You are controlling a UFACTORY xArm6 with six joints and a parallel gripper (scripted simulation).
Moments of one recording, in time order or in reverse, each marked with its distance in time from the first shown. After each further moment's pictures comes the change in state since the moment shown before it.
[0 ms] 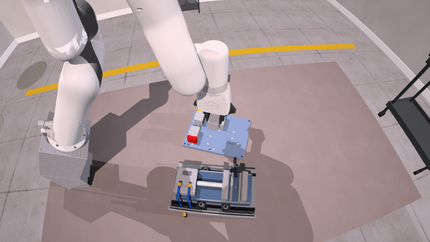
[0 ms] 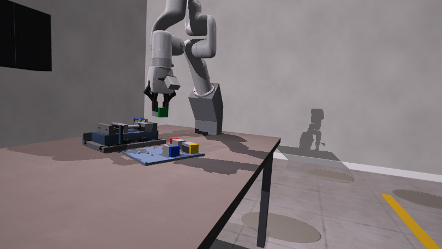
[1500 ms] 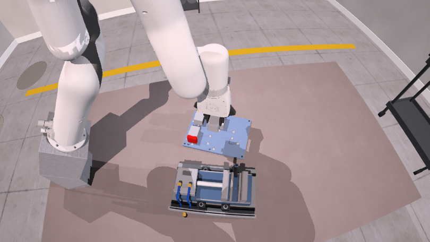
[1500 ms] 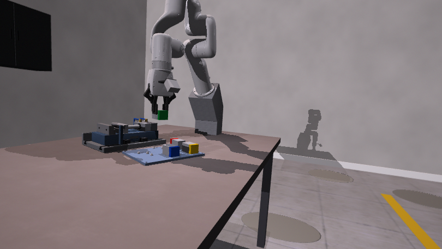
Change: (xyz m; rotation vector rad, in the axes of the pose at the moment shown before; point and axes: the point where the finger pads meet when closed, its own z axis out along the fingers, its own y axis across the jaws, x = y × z) arm 0.000 0.000 0.010 0.000 0.000 0.000
